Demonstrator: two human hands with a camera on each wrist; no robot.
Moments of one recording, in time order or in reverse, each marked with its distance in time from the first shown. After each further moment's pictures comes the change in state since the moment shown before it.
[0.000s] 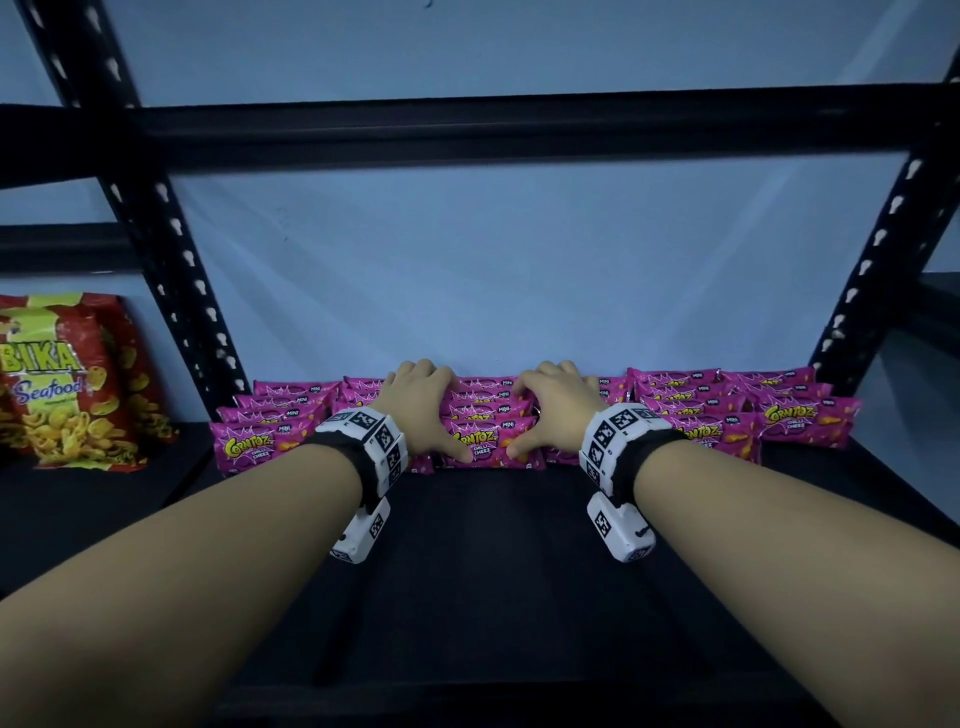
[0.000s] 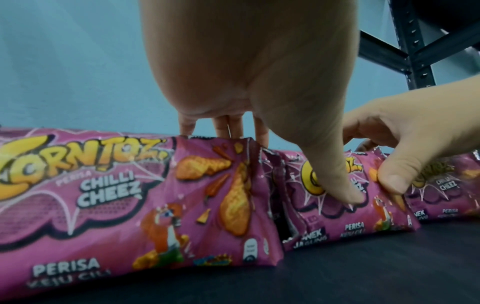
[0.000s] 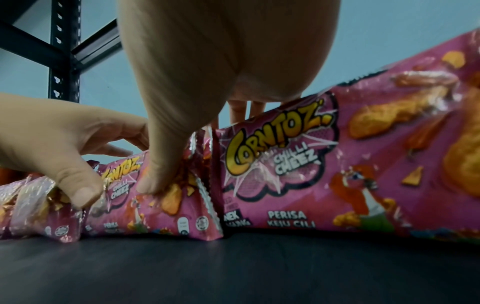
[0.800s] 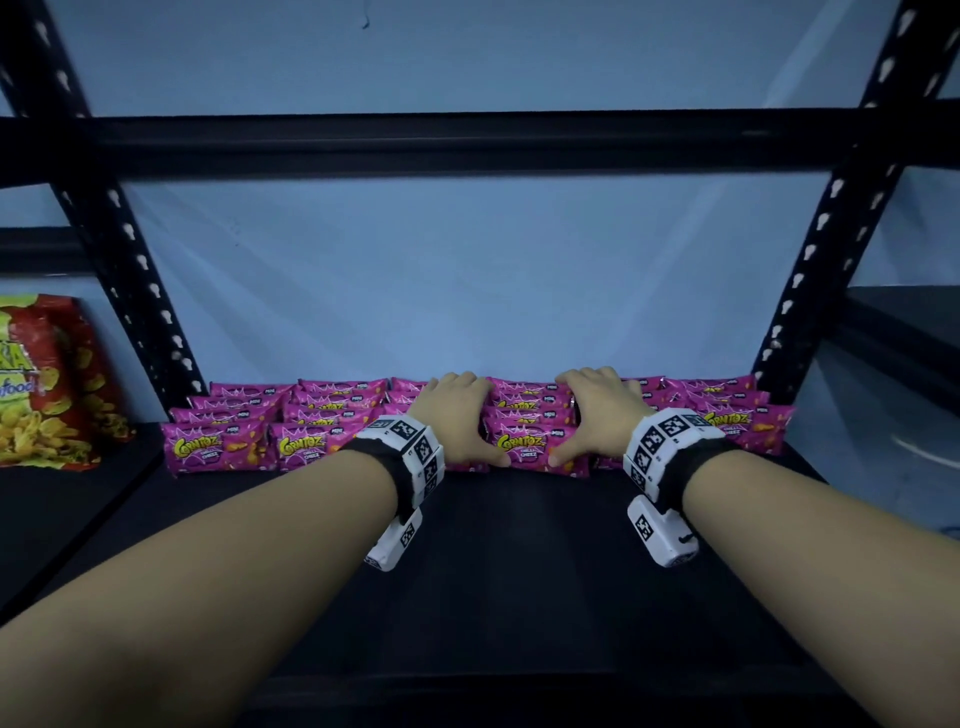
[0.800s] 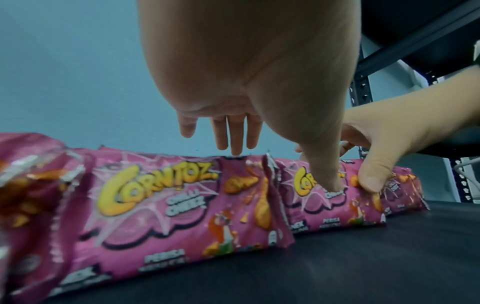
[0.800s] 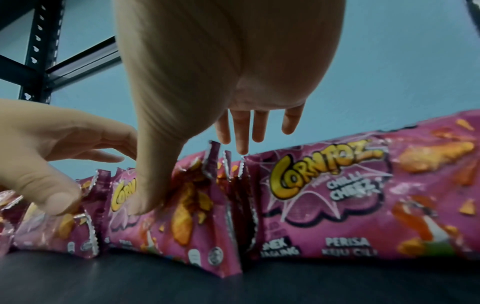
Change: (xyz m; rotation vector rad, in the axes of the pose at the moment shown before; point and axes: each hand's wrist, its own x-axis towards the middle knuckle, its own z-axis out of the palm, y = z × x) left_hand 0.014 0.111 0.008 0.033 -0.022 0.127; right_hand -0.051 0.096 -0.041 -0.079 -0.033 0.083
